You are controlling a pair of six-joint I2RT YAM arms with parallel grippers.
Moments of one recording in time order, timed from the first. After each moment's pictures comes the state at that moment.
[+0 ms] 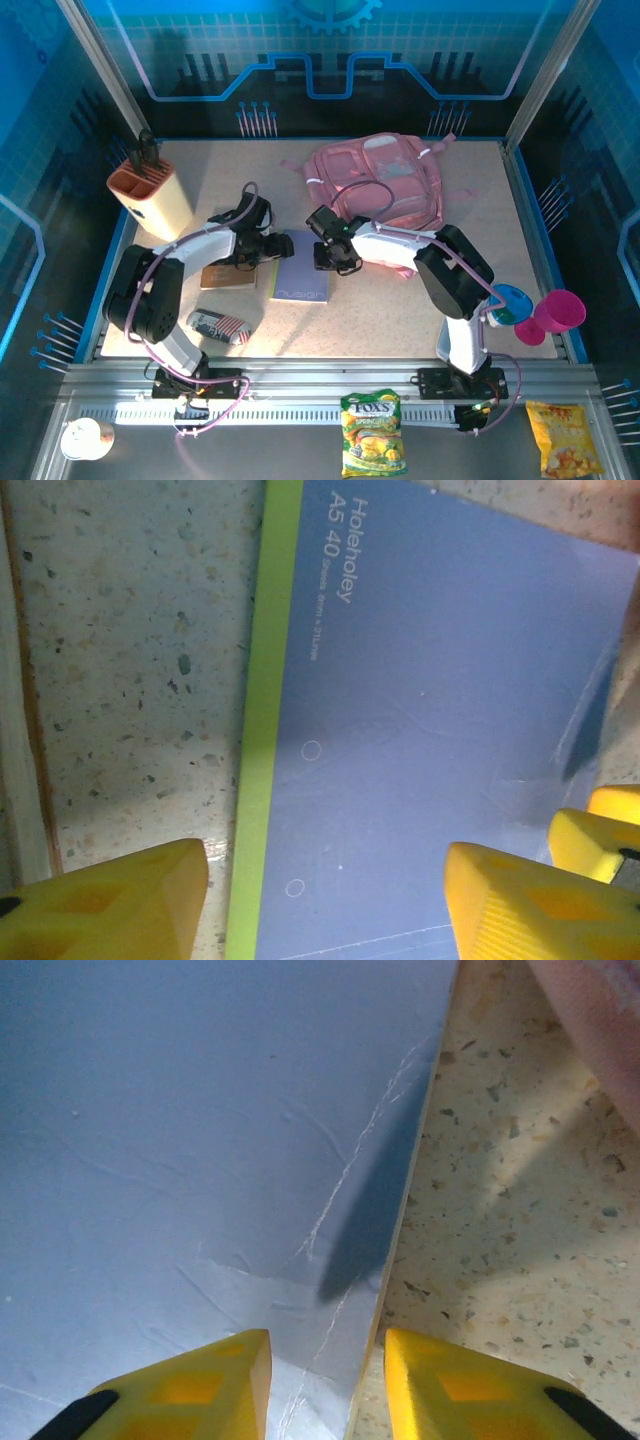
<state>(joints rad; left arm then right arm) -0.31 1.65 0.96 -0.48 0.24 -0.53 0.77 1.97 1.33 -0.58 0.02 0.73</state>
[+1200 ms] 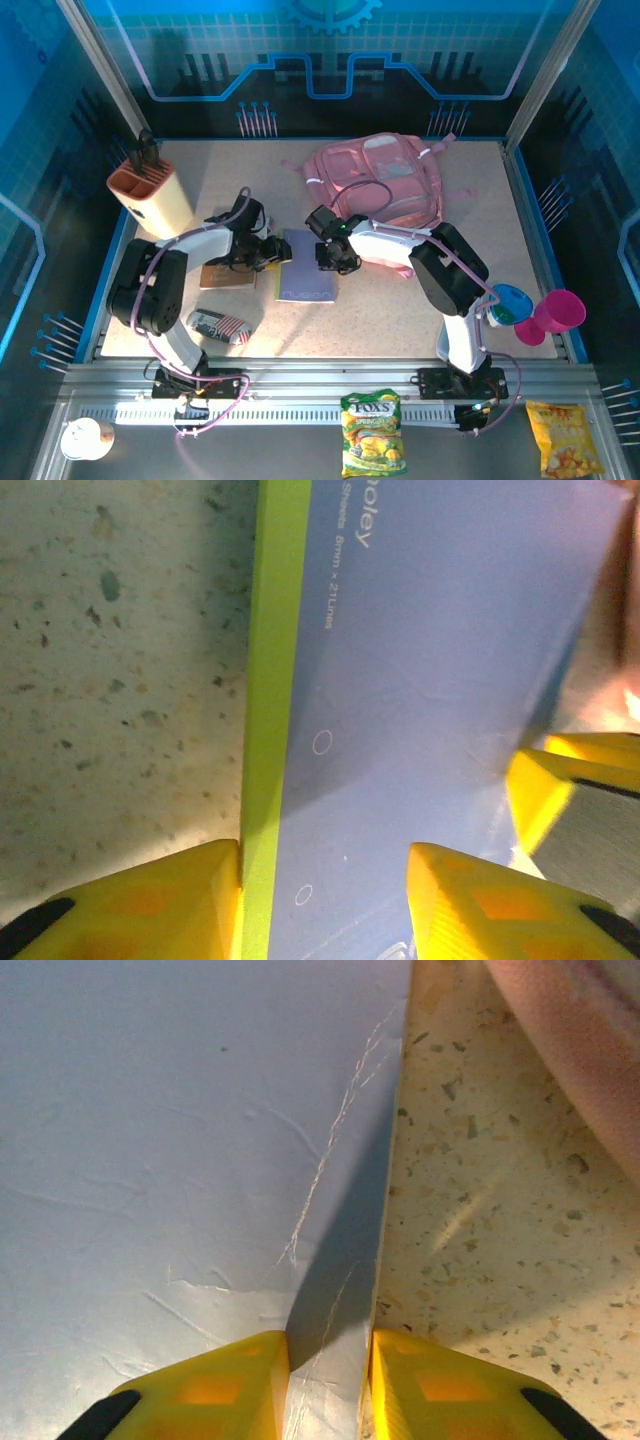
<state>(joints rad) -0.25 1.66 0.93 -0.46 0.48 -0.56 0.76 2.01 1.36 -0.63 0.05 0.74</state>
